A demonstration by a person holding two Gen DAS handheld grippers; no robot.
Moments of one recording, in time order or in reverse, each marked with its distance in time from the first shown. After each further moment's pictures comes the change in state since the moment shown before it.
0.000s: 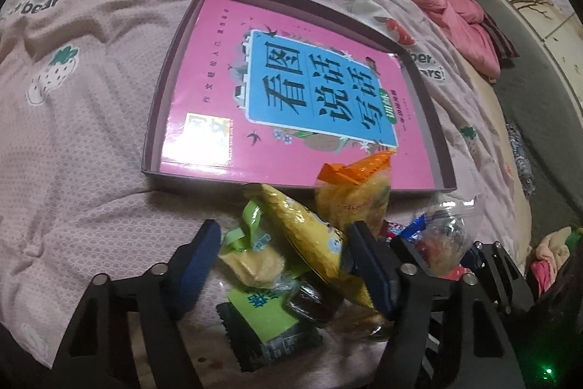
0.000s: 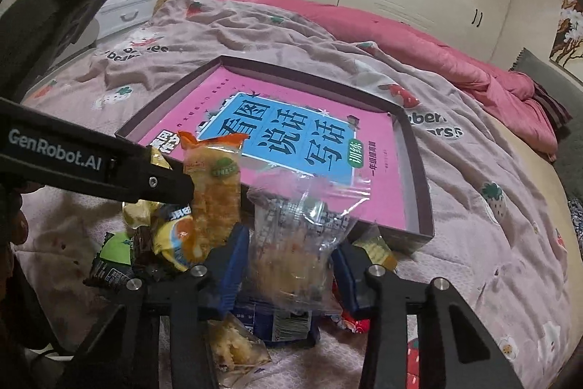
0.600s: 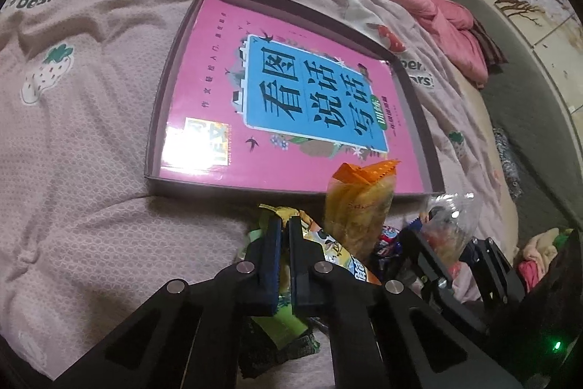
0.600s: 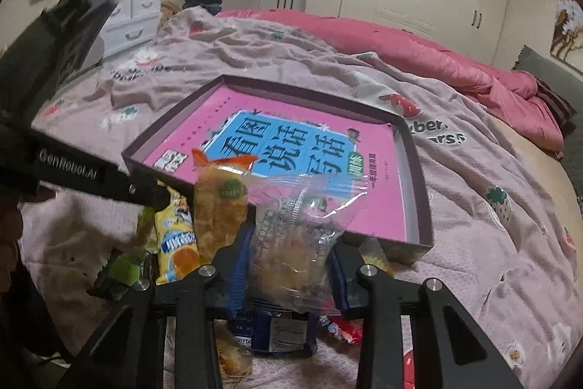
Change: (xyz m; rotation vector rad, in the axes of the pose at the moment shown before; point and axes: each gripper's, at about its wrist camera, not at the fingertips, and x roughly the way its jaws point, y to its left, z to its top) left arm -0.004 0.010 -0.001 -0.002 -0.013 -0.063; right arm -0.008 -0.016 0.002 0.057 -0.063 0.021
